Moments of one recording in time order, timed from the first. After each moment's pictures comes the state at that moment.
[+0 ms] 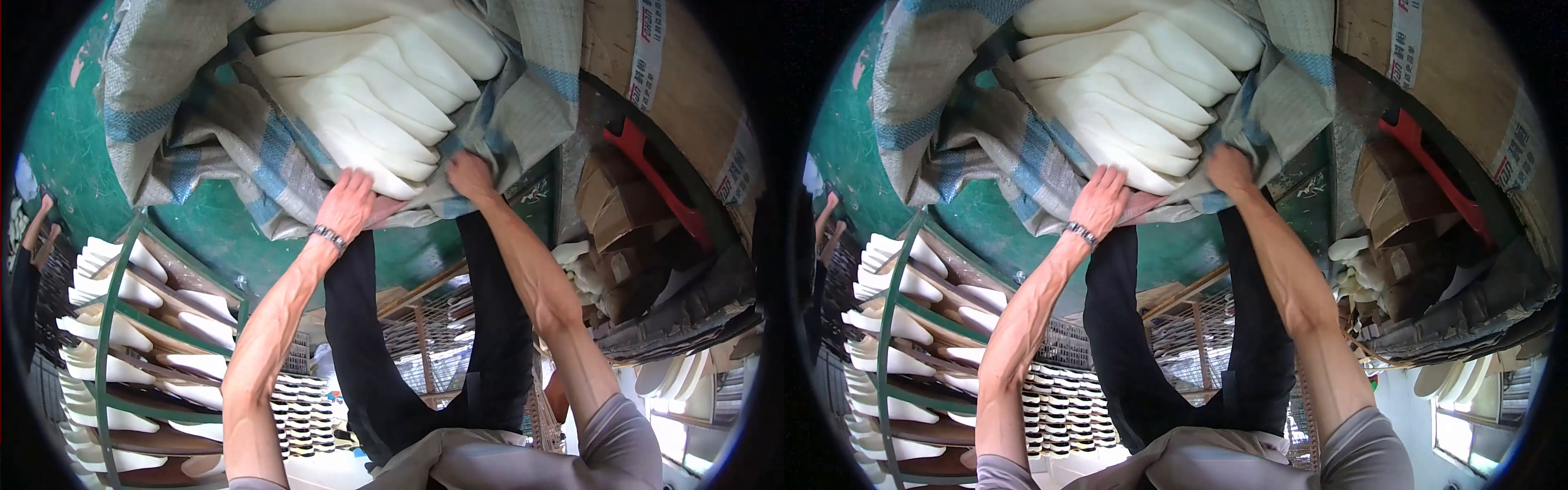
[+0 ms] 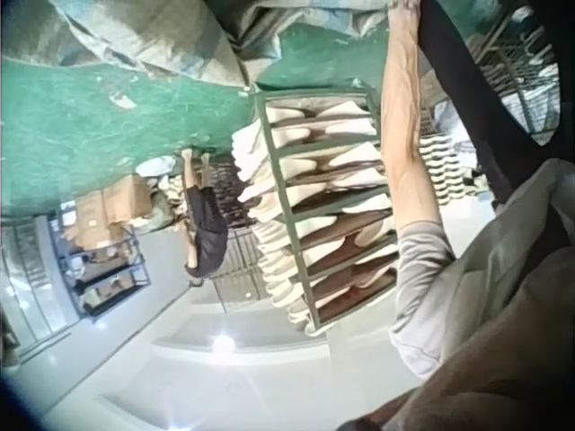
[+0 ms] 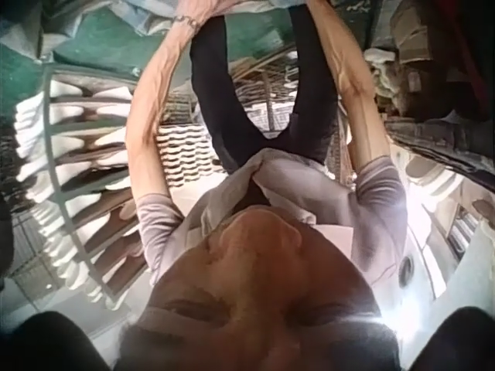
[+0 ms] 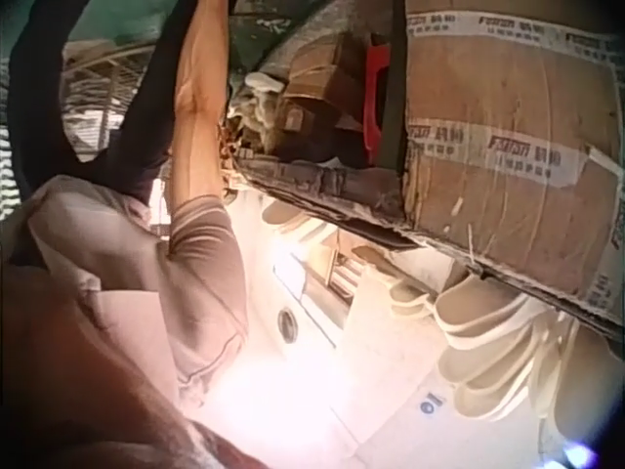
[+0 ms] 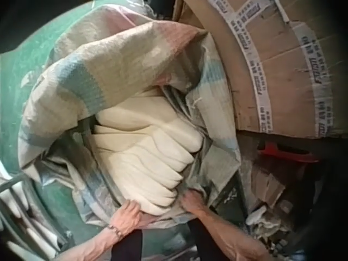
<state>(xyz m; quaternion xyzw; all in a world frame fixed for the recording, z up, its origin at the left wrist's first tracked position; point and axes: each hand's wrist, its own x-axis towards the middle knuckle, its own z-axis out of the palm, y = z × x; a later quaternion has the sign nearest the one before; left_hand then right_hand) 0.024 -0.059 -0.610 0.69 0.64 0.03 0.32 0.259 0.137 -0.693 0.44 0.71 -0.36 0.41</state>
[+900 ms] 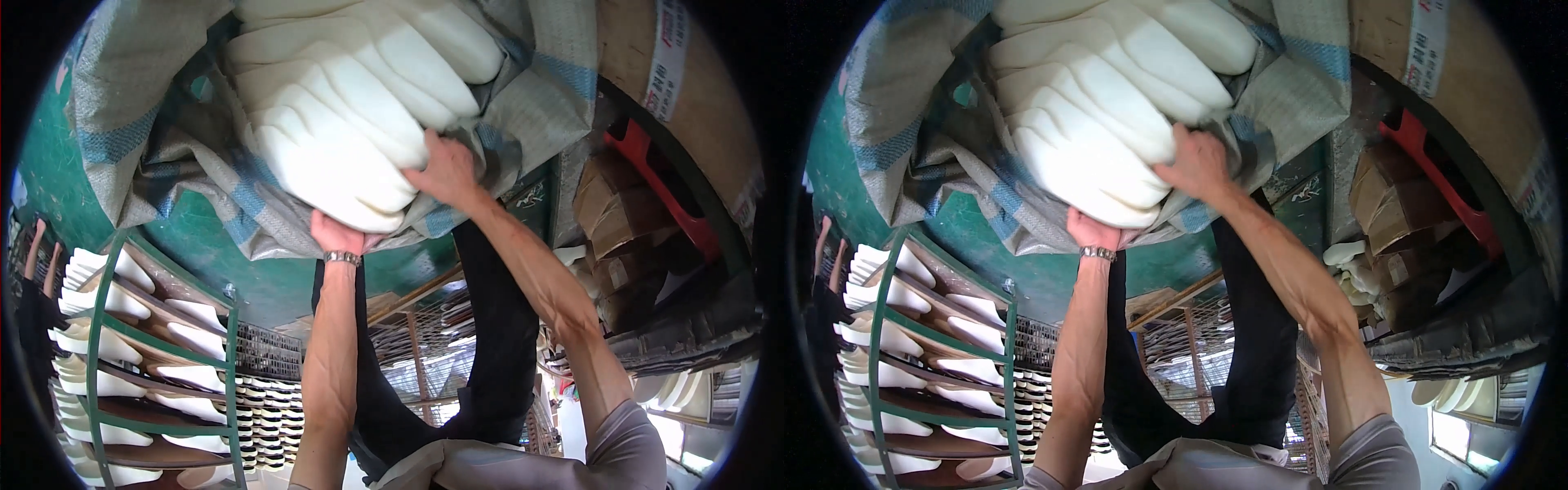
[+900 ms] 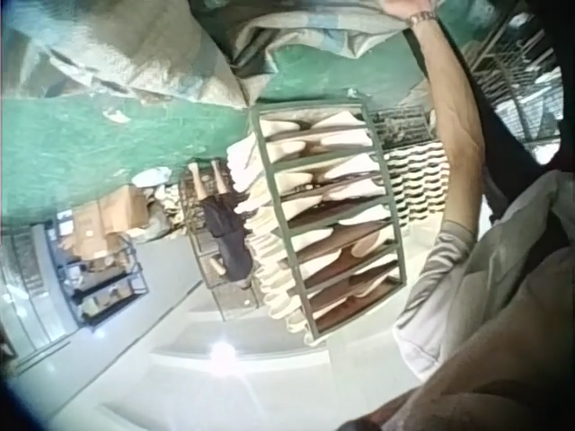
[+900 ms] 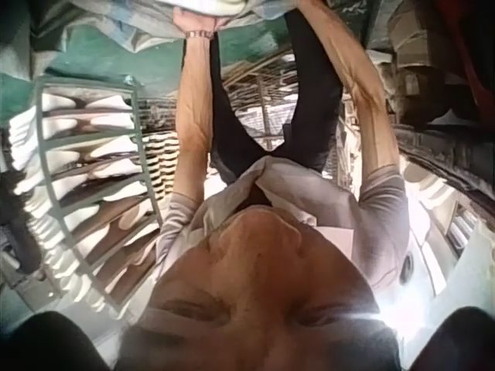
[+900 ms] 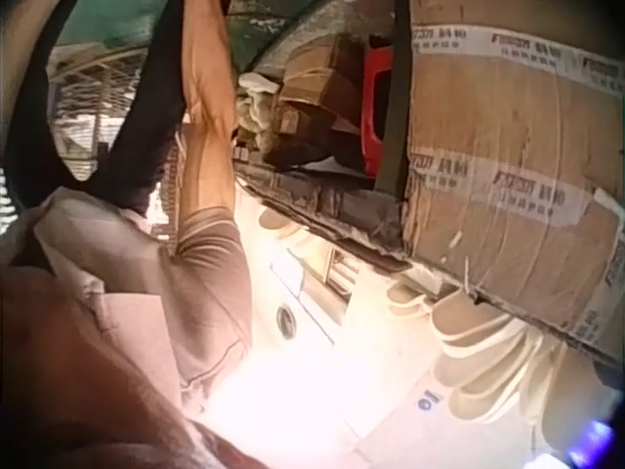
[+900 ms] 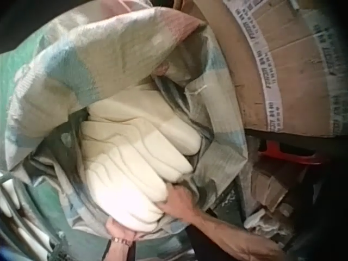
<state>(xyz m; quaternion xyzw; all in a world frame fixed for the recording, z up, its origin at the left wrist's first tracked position) 0.108 -0.106 -0.660 -0.53 0.40 0.67 0.33 0.174 0.136 -0.656 0.35 0.80 -0.41 0.28</state>
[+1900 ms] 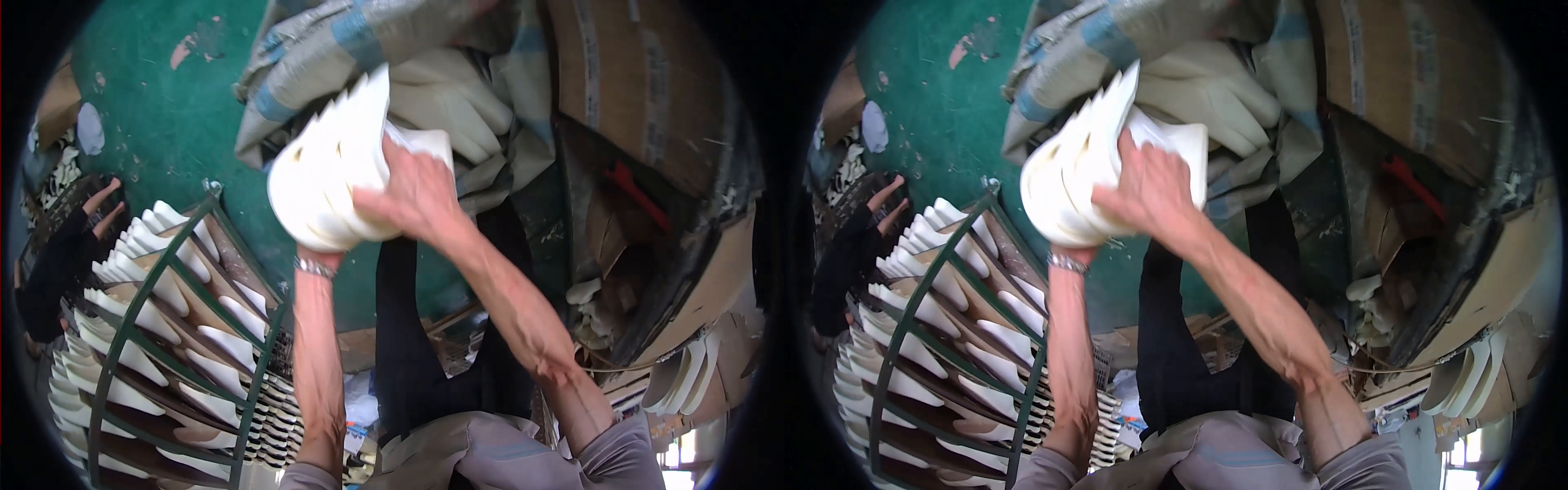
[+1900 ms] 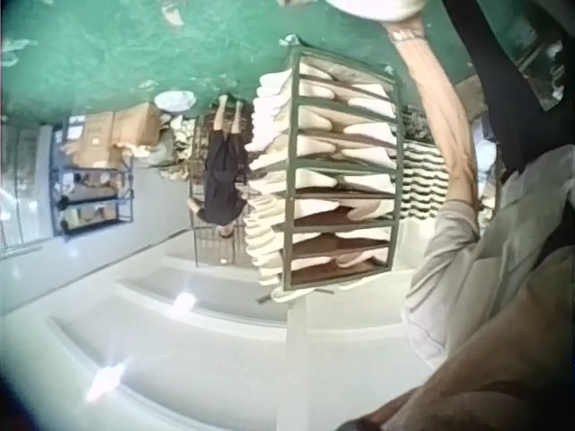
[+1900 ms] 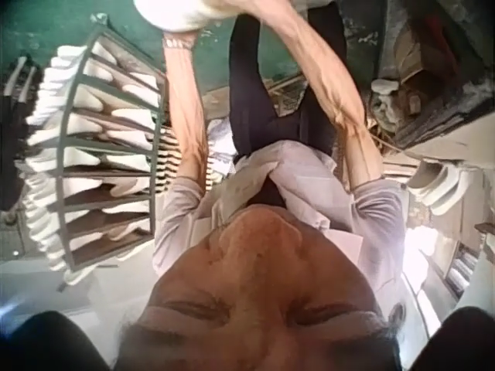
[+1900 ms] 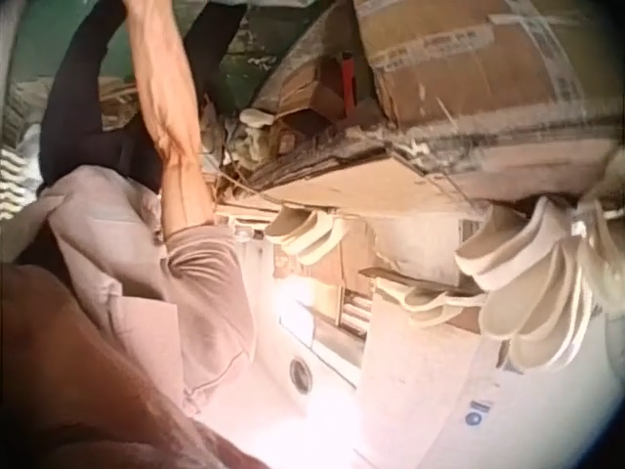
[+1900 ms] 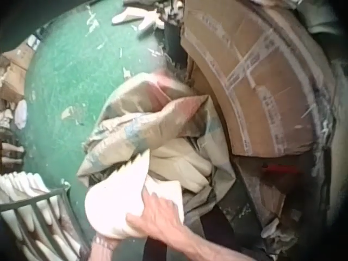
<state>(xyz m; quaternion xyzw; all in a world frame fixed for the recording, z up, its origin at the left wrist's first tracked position) -0.087 -0.086 -0.390 -0.21 0.51 0.68 0.49 -0.029 0.150 -0.340 0.30 0.77 -0.54 0.18</state>
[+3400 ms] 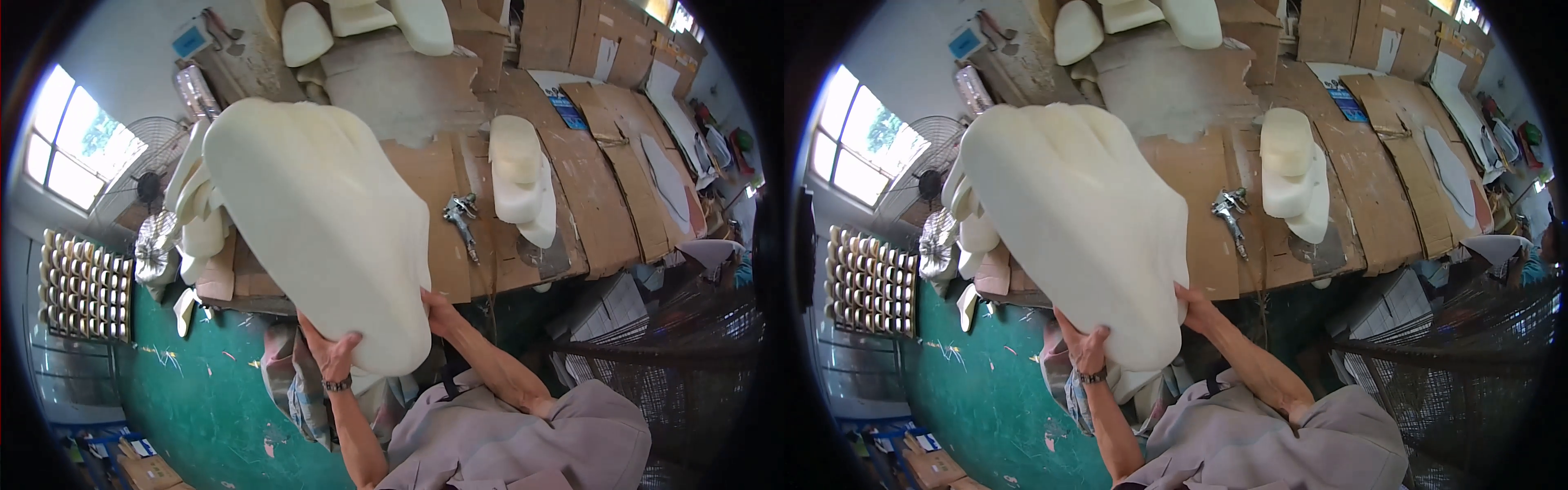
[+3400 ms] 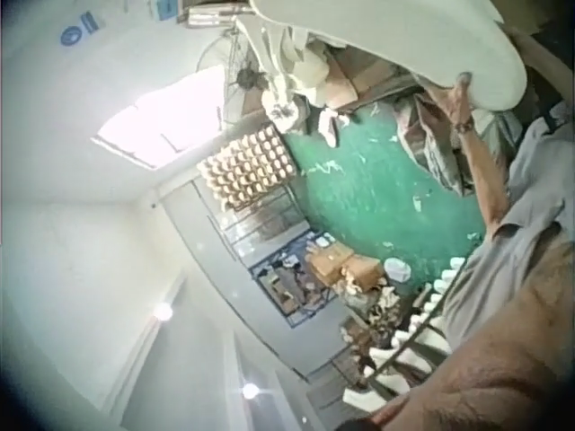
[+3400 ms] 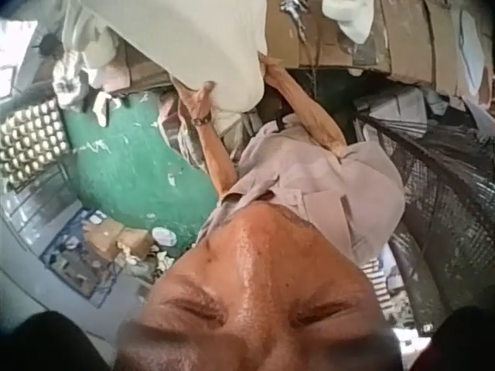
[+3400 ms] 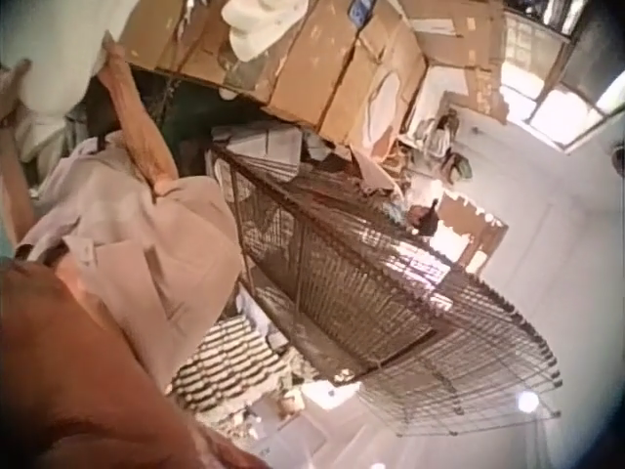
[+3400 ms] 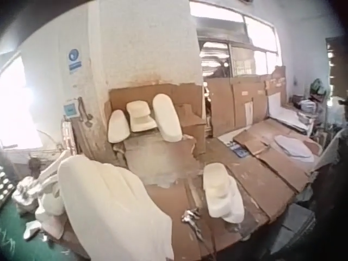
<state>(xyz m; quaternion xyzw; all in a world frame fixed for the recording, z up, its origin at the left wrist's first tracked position) 0.307 0.280 0.120 0.51 0.47 0.56 0.45 0.532 0.268 -0.008 0.19 0.08 -0.79 -0.58</state>
